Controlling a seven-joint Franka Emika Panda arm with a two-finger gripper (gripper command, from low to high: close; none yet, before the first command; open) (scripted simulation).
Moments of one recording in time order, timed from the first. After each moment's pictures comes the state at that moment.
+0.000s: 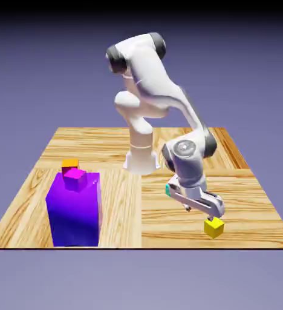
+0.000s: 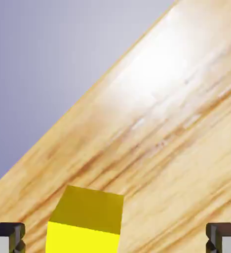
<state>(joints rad) -0.40 0.56 0.74 -2.19 0.02 2.49 1.92</state>
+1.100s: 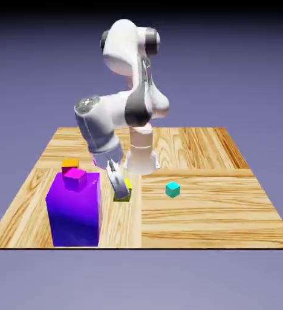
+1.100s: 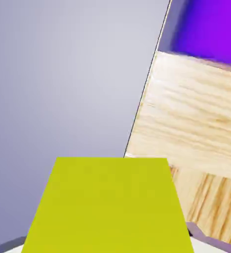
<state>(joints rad) -0.37 0.21 0.10 -1.86 0.27 1.92 1.78</state>
